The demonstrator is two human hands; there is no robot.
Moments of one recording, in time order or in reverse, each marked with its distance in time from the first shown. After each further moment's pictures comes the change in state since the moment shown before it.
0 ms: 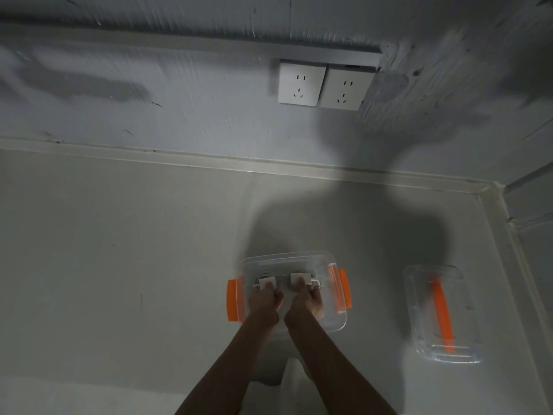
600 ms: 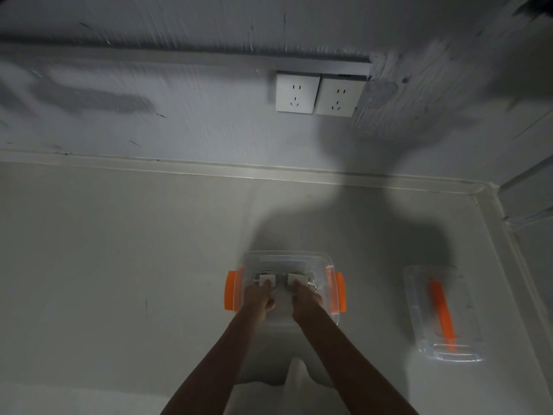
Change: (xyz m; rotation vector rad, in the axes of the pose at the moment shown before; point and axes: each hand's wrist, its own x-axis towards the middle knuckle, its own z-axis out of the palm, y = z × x) left_hand 0.002 0.024 -0.018 0.056 0.041 -0.084; right_hand 0.004 -0.025 -0.014 -0.336 -0.300 0.120
